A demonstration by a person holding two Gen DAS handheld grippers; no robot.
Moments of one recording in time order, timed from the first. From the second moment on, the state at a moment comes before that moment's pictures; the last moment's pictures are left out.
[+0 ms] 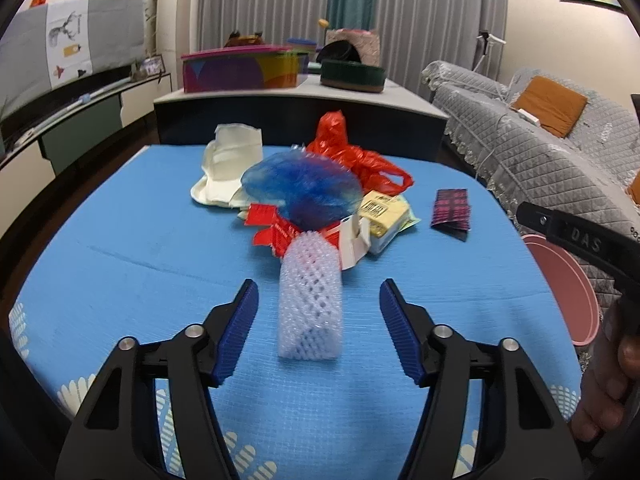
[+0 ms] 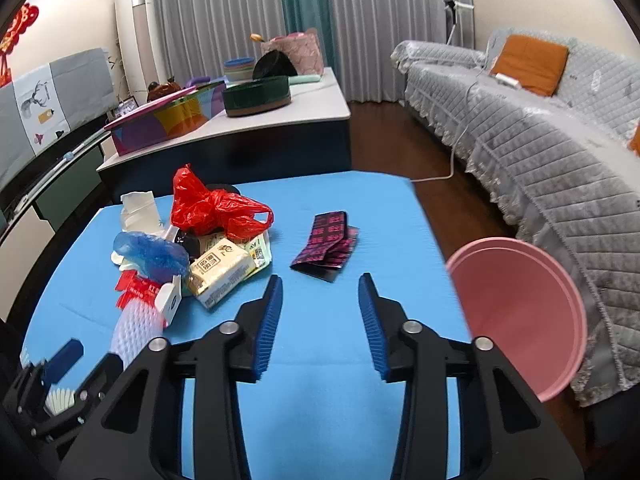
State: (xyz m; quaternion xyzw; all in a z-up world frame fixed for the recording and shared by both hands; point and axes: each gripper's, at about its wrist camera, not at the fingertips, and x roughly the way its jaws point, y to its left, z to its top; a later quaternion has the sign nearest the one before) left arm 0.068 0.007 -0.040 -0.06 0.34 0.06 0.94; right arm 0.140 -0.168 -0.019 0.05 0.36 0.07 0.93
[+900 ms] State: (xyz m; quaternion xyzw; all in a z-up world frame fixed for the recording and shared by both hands) left arm 0.090 0.022 -0.056 -0.09 0.38 0.06 0.92; right arm 0.227 -0.156 -0.072 0.10 0.41 0.09 0.90
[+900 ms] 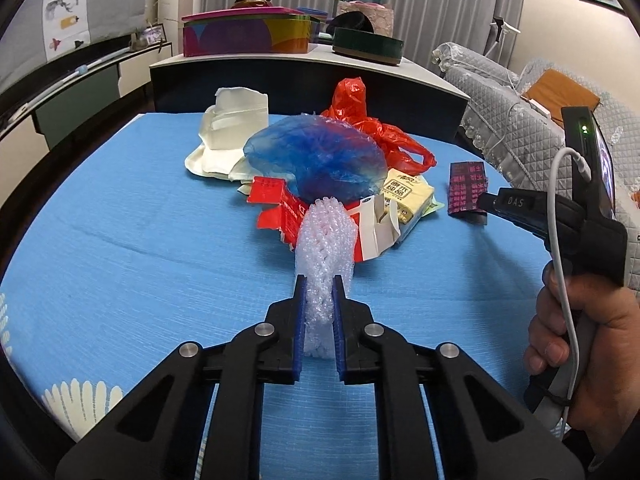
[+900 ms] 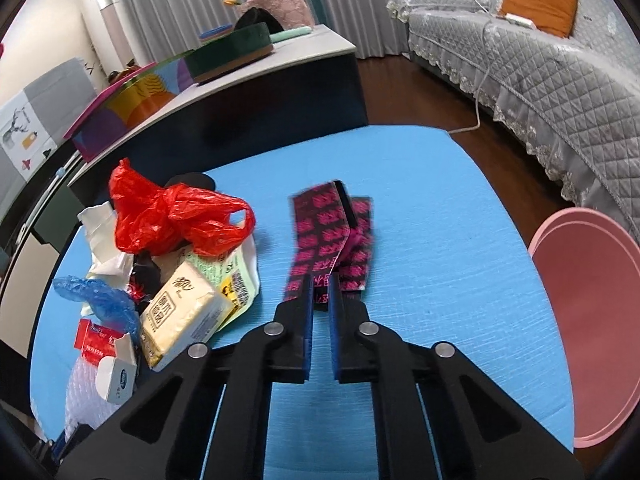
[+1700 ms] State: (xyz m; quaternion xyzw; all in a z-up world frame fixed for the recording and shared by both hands) left arm 0.043 -0.010 0.018 -0.06 0.29 0.00 0.95; right arm 0.110 -0.200 0.047 0.03 0.34 0.09 0.93
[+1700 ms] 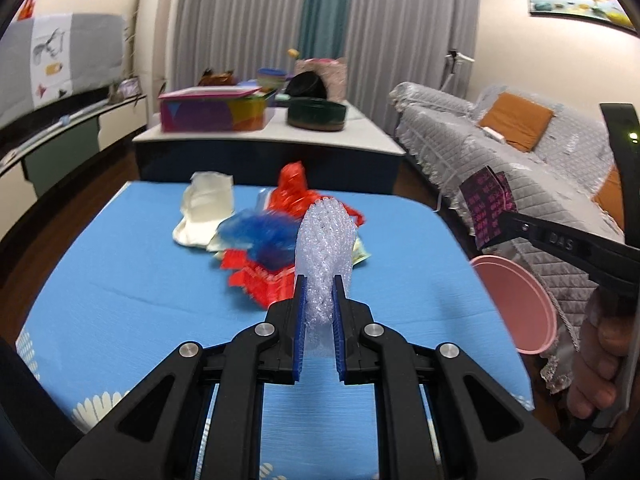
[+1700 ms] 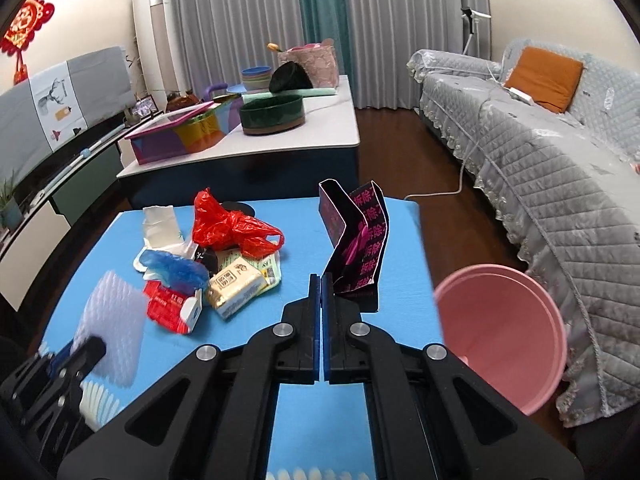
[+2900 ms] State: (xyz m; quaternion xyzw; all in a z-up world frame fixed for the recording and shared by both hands) left arm 0.146 -0.245 0.028 0.01 0.29 -0.22 0.93; right arm 0.124 -0.410 0.030 0.11 0.34 -0.02 0.93
